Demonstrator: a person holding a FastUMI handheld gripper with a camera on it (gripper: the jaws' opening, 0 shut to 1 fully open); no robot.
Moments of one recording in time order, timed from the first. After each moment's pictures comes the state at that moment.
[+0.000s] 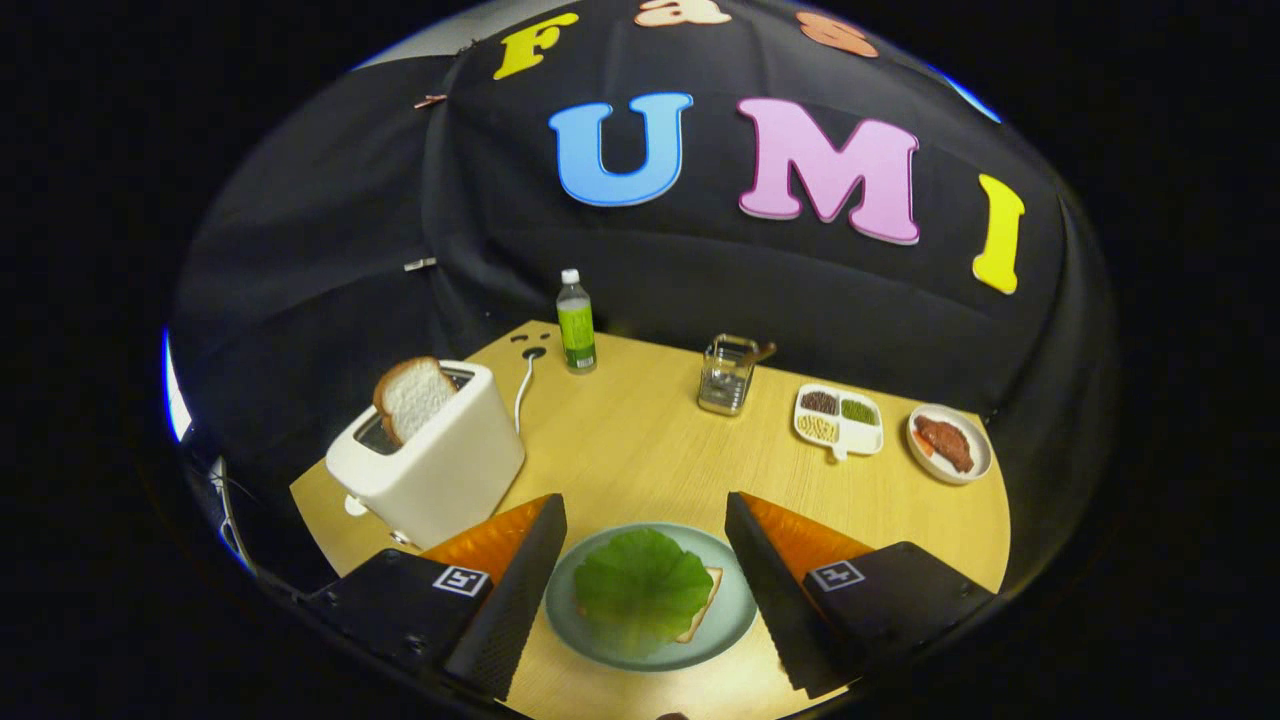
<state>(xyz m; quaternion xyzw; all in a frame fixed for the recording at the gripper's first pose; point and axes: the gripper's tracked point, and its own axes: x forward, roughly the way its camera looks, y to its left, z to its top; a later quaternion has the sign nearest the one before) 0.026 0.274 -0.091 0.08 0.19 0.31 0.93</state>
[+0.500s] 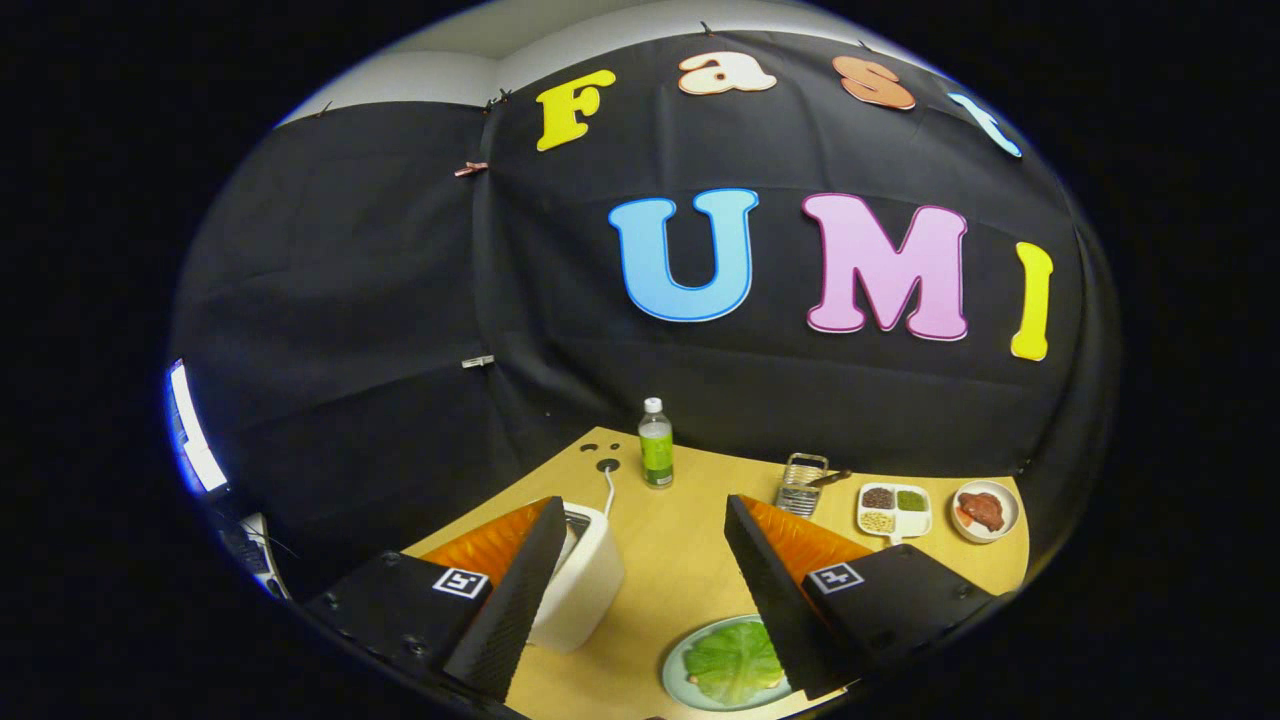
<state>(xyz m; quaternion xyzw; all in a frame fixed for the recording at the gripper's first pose) 0.003 0.361 0.052 0.14 0.11 0.35 0.92</state>
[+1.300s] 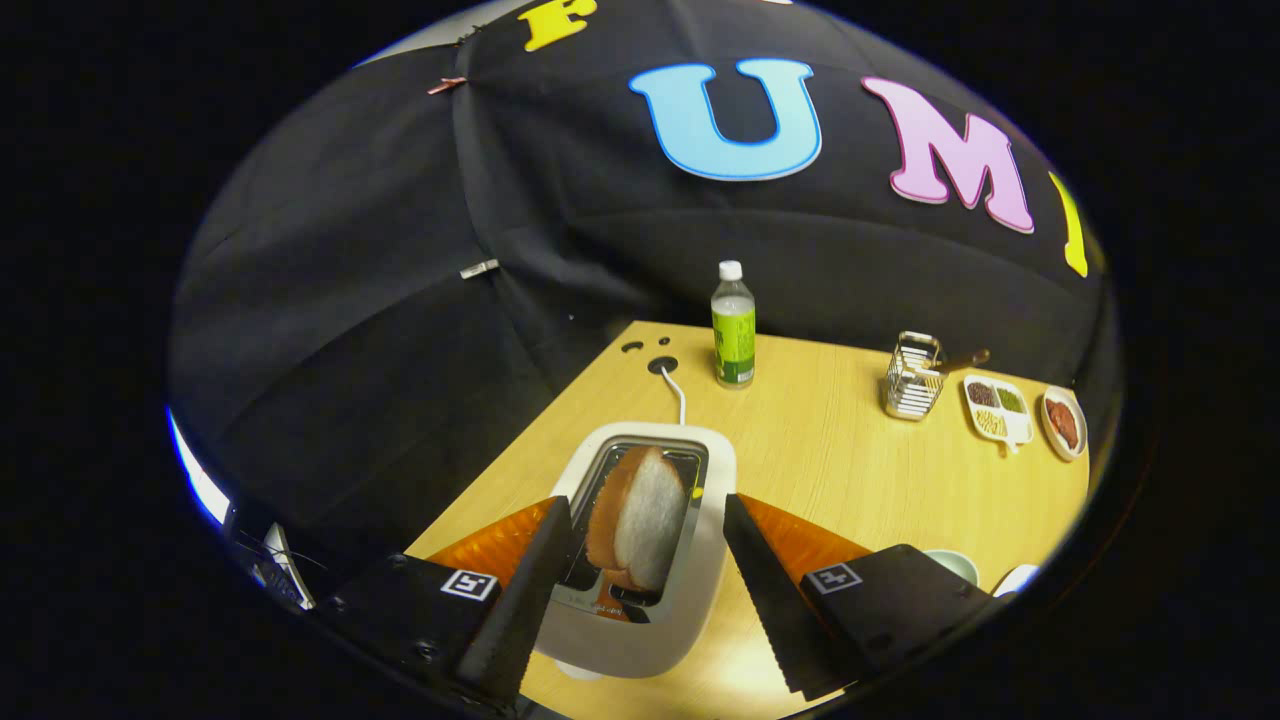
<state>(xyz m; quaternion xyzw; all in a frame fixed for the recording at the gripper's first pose) 0.002 0.534 -0.057 0.14 0.28 0.35 0.88</state>
